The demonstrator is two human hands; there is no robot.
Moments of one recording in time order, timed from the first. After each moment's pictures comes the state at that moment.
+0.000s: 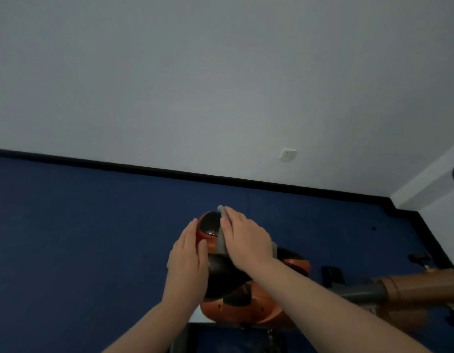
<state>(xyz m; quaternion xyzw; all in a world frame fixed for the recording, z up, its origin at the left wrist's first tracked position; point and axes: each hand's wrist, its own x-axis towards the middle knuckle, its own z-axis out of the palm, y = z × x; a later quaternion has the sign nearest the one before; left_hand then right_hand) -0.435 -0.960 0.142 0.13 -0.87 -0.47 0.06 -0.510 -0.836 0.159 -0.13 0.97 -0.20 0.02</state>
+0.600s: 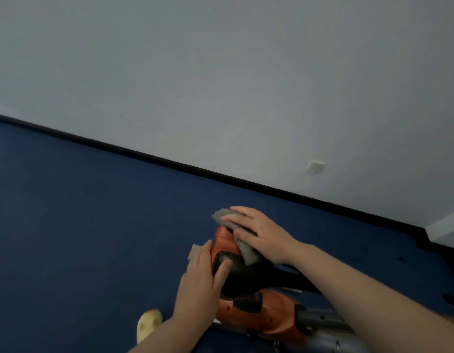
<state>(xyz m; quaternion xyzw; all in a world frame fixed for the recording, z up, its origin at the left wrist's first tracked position) -0.402 -0.966 0.136 0.15 -0.88 -0.45 -0.01 -0.555 -0.824 0.160 -0.41 0.85 -0.28 0.15</state>
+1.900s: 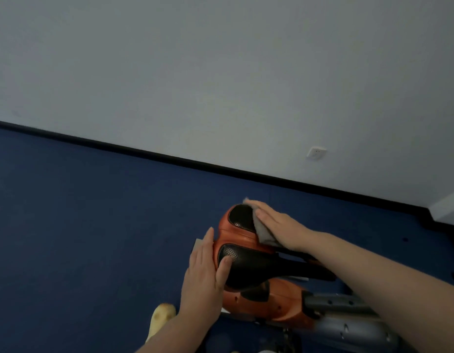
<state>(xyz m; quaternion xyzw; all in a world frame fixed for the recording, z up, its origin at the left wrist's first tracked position) -0.396 -0.970 0.133 0.14 -0.88 -0.46 -0.01 -0.556 -0.804 0.159 -0.24 0.87 -0.34 0.27</state>
